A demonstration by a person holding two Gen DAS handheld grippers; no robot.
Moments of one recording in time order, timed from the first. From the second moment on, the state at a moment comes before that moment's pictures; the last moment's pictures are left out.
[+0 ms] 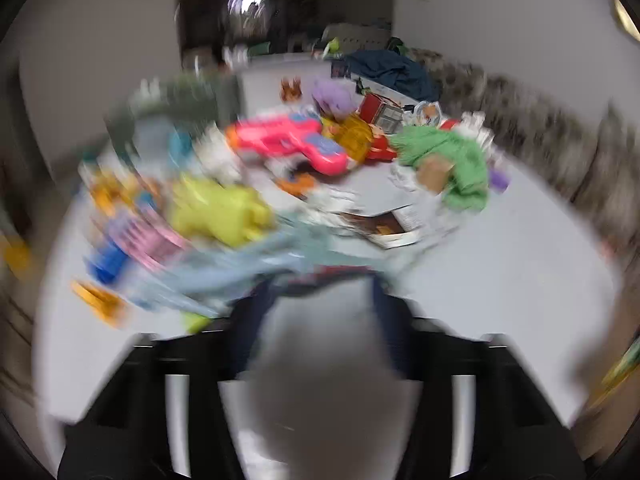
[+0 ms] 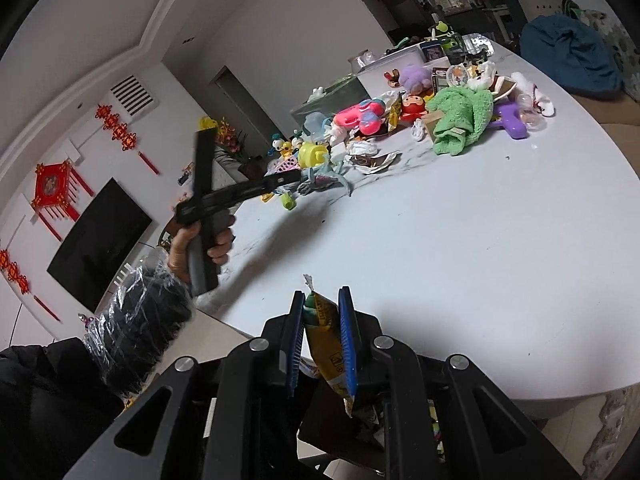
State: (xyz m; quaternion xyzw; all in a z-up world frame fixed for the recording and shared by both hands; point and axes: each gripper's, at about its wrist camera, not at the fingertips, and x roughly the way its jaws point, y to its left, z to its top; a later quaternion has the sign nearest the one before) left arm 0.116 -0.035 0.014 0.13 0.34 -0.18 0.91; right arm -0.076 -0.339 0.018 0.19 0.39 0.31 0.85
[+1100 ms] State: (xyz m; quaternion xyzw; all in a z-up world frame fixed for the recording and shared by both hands) left arm 0.043 -0.015 0.100 0.15 0.30 -0.20 0.92; right arm -0.073 -0.304 0.031 0.17 0.39 0.33 0.85
